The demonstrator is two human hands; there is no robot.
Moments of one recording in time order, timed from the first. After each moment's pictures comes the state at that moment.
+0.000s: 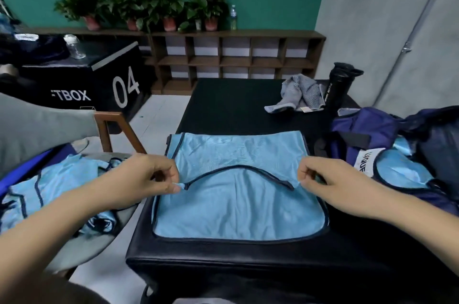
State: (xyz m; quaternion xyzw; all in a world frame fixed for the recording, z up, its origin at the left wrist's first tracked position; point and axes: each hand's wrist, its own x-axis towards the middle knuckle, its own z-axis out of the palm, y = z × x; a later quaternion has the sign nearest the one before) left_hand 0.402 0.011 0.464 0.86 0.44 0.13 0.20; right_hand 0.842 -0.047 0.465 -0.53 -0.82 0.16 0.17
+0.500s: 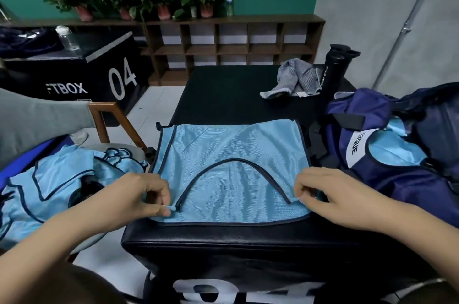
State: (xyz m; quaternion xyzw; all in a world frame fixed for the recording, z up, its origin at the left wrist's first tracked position) left_hand 0.397 -0.024 0.422 0.88 0.42 0.09 0.21; right_hand 0.858 -0.081 0.426 -0.47 -0.86 0.14 0.13
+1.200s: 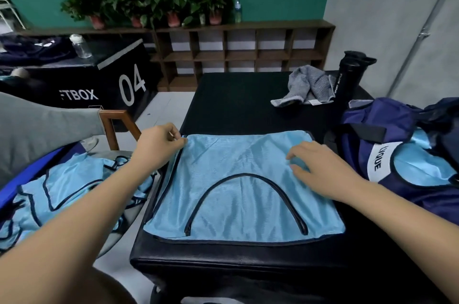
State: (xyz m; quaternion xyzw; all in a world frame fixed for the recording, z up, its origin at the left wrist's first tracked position) left_hand 0.430 0.103 0.426 0.70 0.64 0.28 0.10; right_hand 0.841 0.028 0.397 -0.57 -0.81 0.04 0.16
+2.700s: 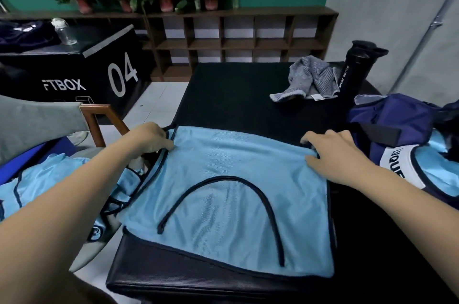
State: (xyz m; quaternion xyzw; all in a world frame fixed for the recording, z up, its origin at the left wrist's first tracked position) left_hand 0.418 0.192 0.412 0.65 0.73 0.01 0.21; right_hand 0.875 0.085 0.394 -0.66 -0.75 -0.01 0.04
